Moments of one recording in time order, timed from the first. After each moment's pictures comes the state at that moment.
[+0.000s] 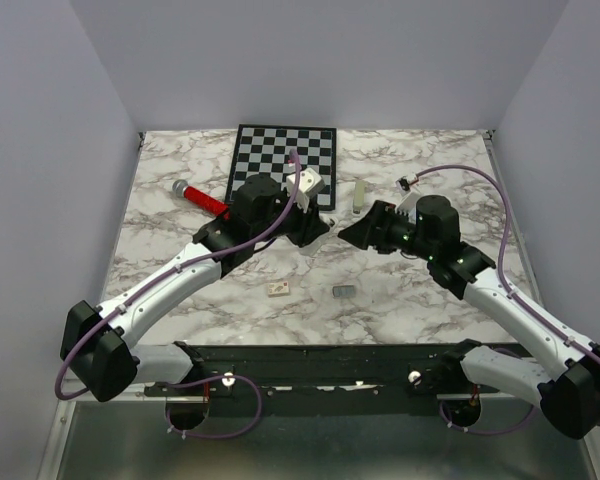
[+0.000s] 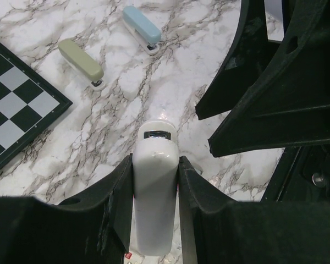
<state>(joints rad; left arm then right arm) -0.71 1.27 1.06 -0.15 0.33 -0.08 0.53 1.04 0.79 -0.12 -0.30 0.70</state>
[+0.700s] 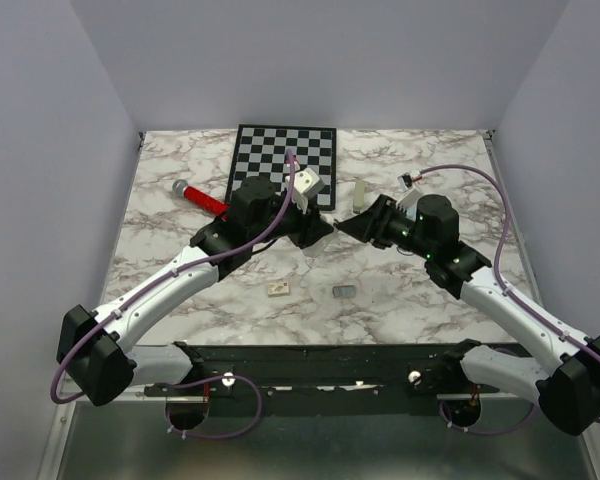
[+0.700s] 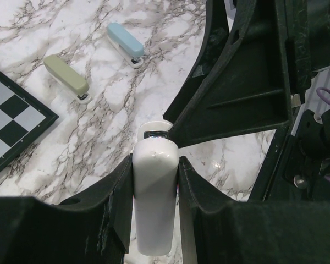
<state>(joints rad) -0.72 1.25 1.05 -0.09 0.37 -0.11 0.53 1.07 0.77 0.02 -0.30 0.82</state>
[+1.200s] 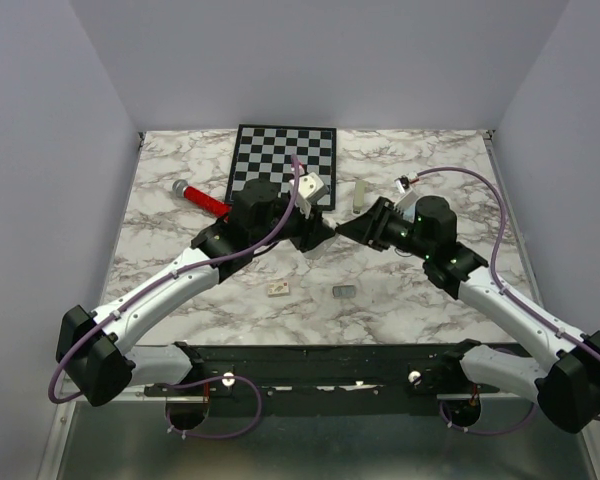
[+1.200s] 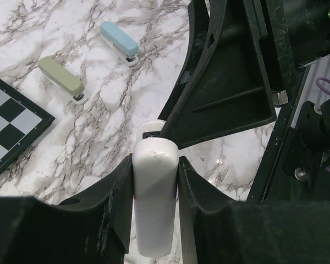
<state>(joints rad) -0.74 1.24 1.05 -0.10 0.37 -0.09 0.53 1.08 0.75 0.07 -0.34 0.87</state>
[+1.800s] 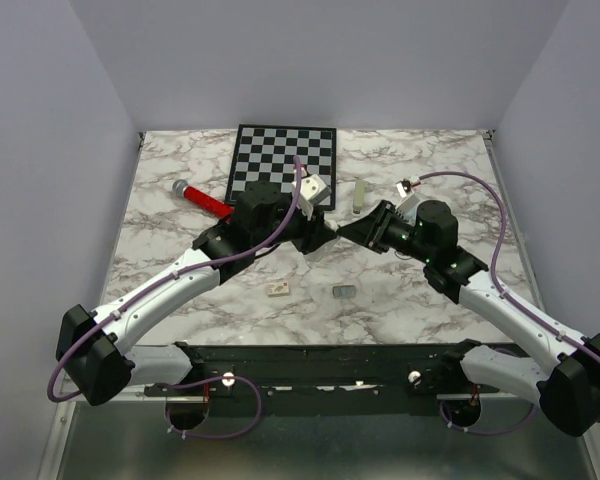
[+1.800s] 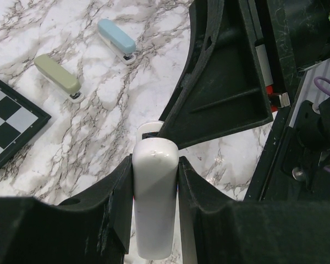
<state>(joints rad) -0.76 1.24 1.05 -0.11 0.35 -0.09 0.53 1.06 0.71 0.12 -0.34 0.93</state>
